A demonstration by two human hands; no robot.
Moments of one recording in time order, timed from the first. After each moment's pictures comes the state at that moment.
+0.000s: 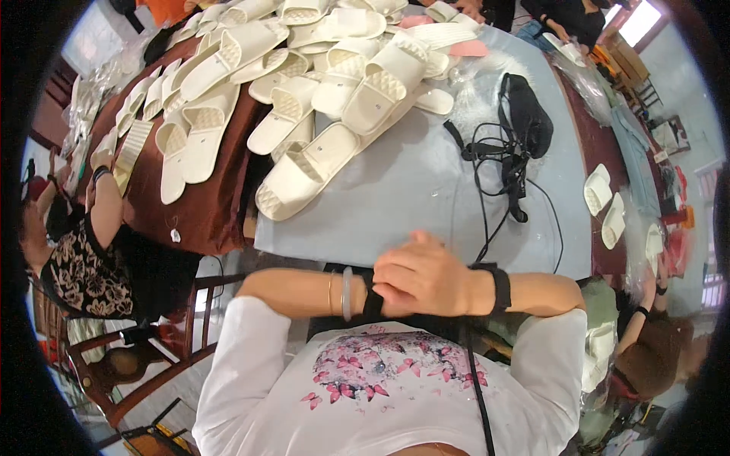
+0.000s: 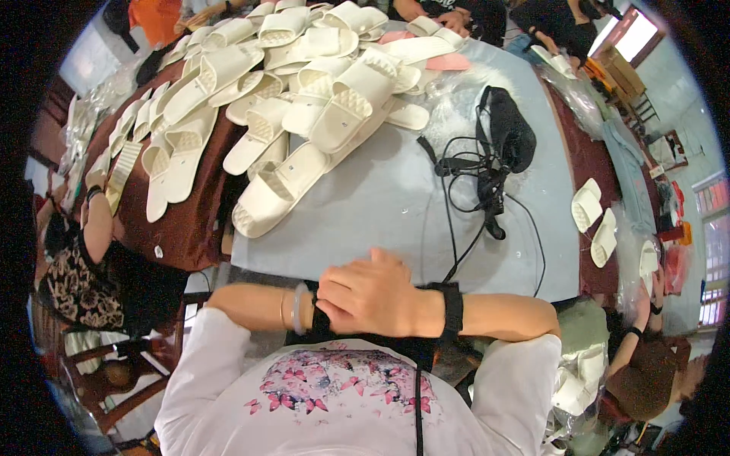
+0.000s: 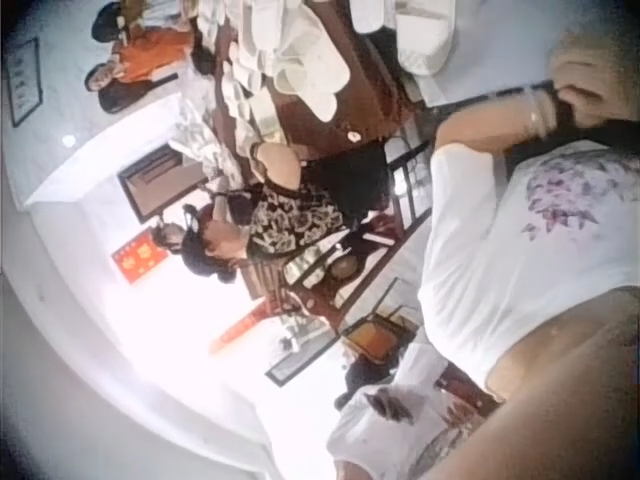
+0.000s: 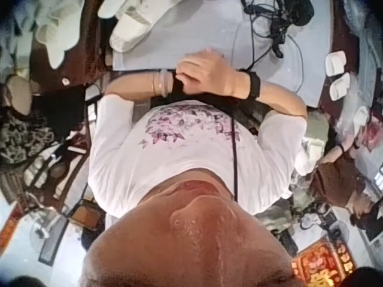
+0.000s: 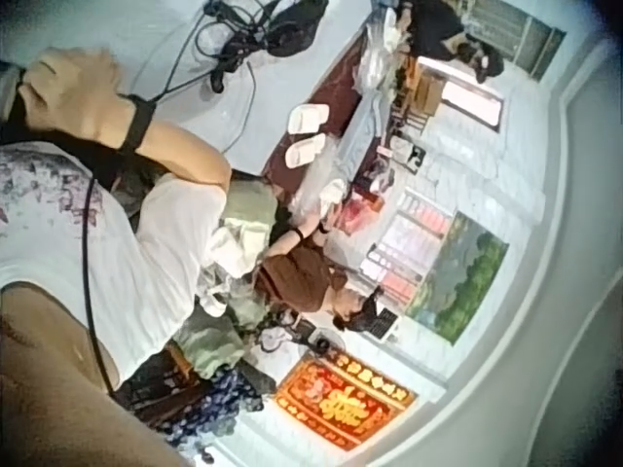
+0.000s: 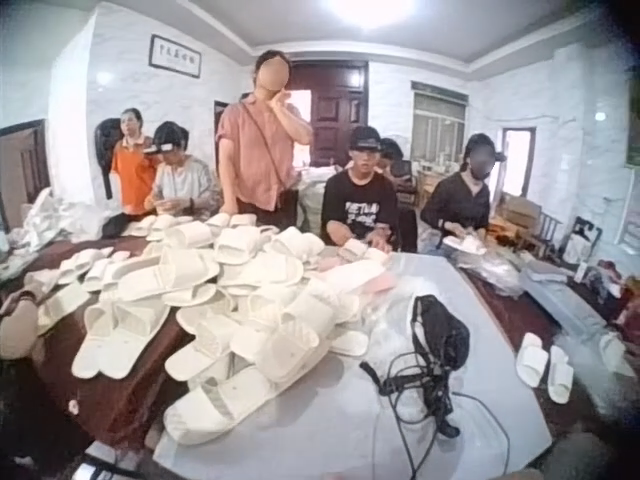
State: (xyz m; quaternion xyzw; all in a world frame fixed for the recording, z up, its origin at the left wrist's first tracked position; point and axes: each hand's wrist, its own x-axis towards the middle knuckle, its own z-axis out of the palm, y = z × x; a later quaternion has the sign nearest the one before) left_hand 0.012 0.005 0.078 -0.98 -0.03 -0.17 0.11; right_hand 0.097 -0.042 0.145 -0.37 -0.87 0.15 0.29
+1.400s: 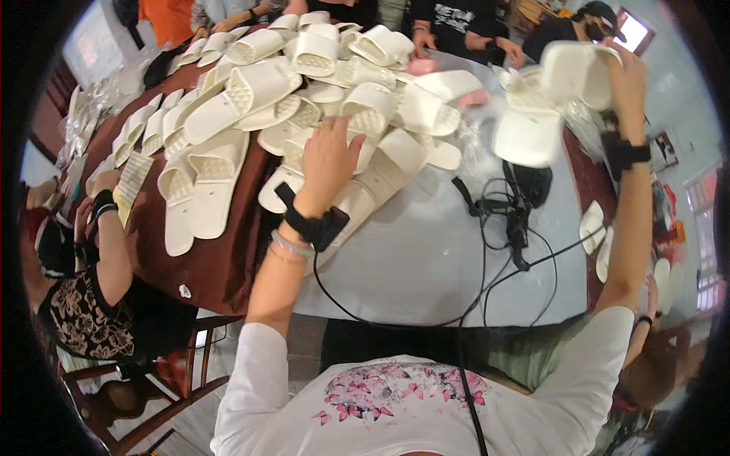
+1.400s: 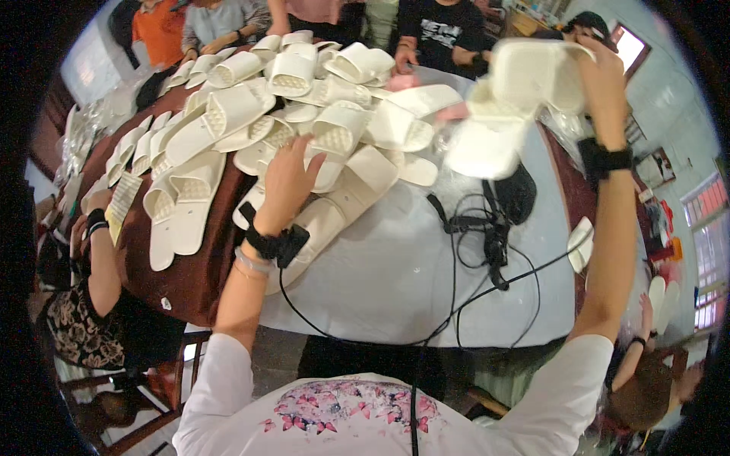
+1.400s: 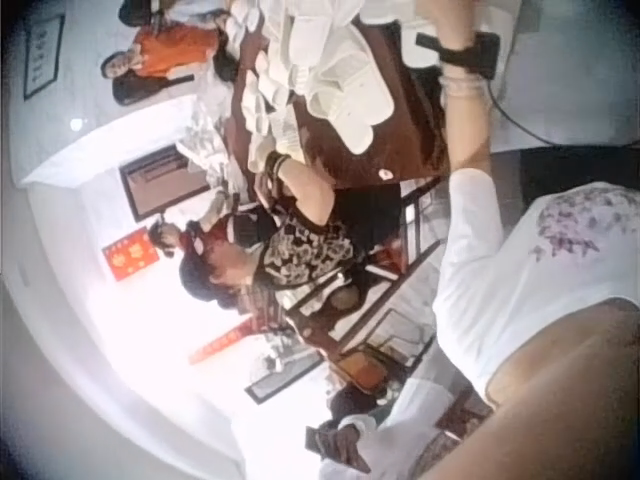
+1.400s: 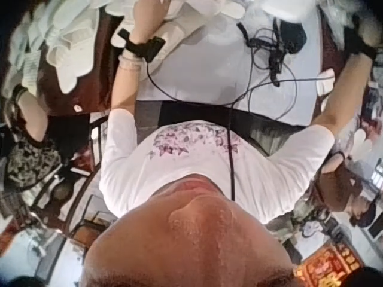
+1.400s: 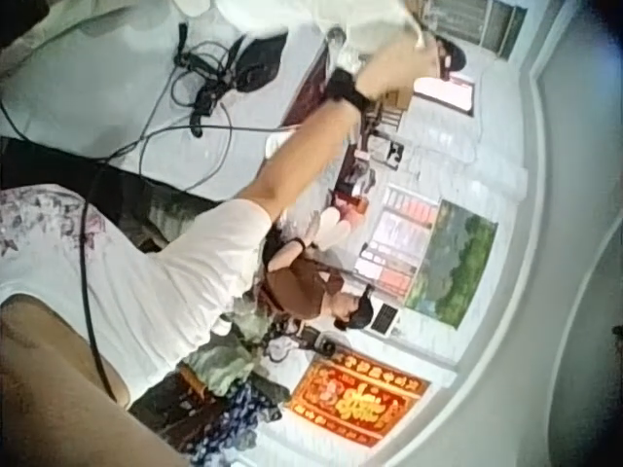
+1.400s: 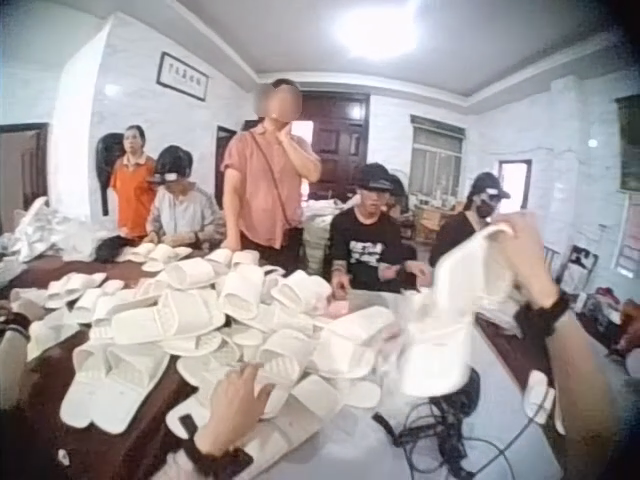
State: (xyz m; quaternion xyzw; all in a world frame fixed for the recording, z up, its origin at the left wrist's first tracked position) left_hand -0.043 0.248 0.120 -0.81 -0.44 -0.39 0.03; right_hand 0.402 0.162 0.357 -0.63 -0.62 -0.32 0.34
